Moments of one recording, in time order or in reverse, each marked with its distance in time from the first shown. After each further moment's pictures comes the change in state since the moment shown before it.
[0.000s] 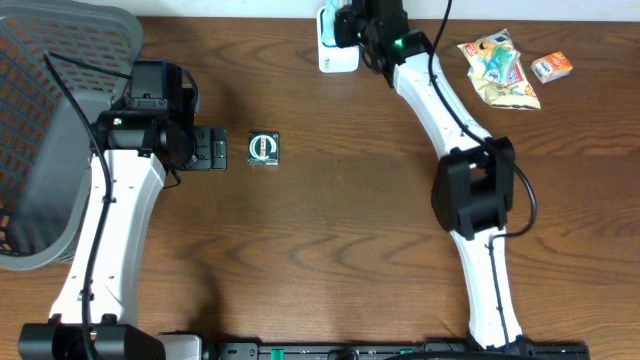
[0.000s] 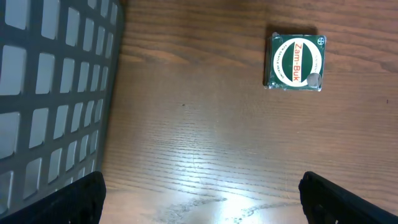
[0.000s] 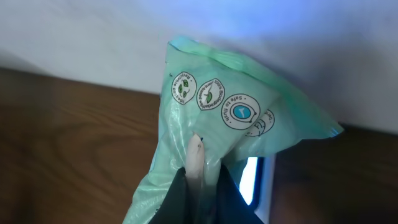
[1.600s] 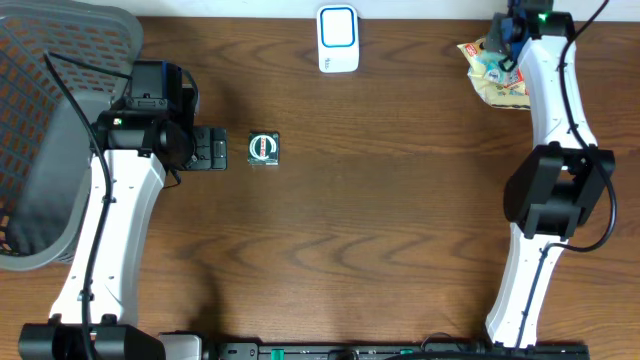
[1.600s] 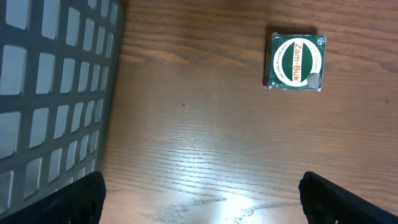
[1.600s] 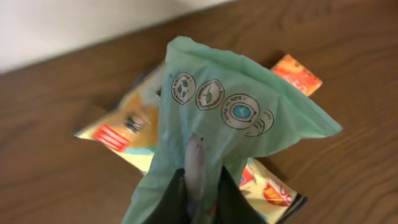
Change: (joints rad) left arm 0.000 0.000 0.000 0.000 0.000 0.000; right arm -0.406 -0.138 -0.021 -0.496 0.386 0.021
